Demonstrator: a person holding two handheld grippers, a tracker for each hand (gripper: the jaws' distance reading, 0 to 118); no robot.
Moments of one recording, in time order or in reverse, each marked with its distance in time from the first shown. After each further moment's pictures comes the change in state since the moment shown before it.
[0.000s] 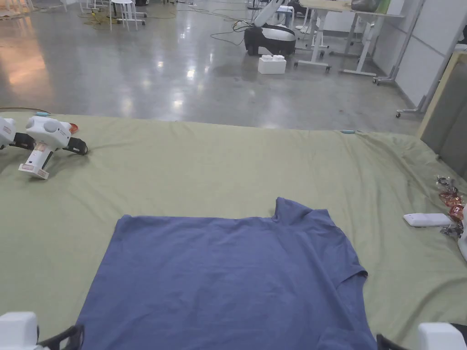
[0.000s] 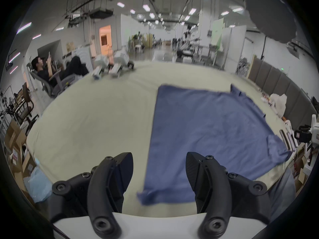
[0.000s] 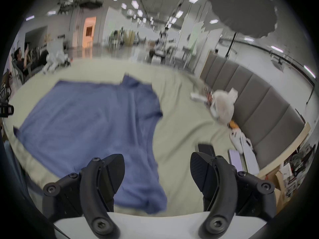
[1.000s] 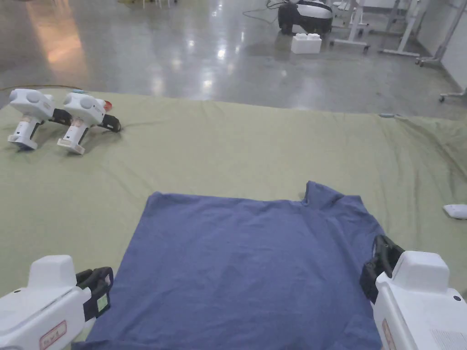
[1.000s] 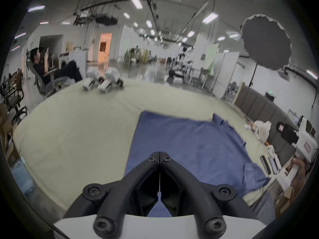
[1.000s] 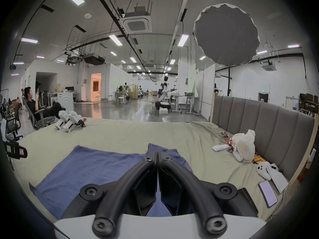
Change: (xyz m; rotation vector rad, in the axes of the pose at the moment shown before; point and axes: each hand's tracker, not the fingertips) left arm -0.033 -0.006 -0.011 0.009 -0.094 0.130; right arm -0.074 0.055 -0.009 0.384 0.095 -0.135
